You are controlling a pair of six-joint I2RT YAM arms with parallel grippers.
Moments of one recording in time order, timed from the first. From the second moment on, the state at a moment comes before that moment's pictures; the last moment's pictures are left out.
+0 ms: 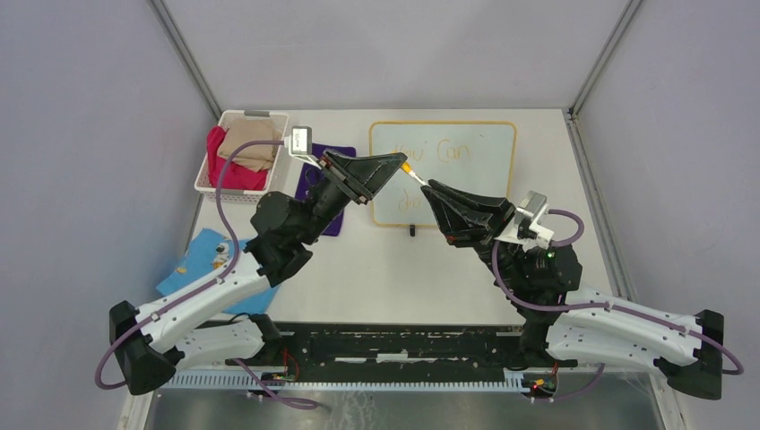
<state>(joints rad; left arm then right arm) -0.91 1.03 0.93 0.59 -0.05 -1.04 1.15 0.81 0.69 0.81 0.24 -0.11</state>
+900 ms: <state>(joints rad) -0.89 1.08 0.93 0.60 0.09 -1.08 1.15 0.80 0.68 0.81 0.26 -0.12</state>
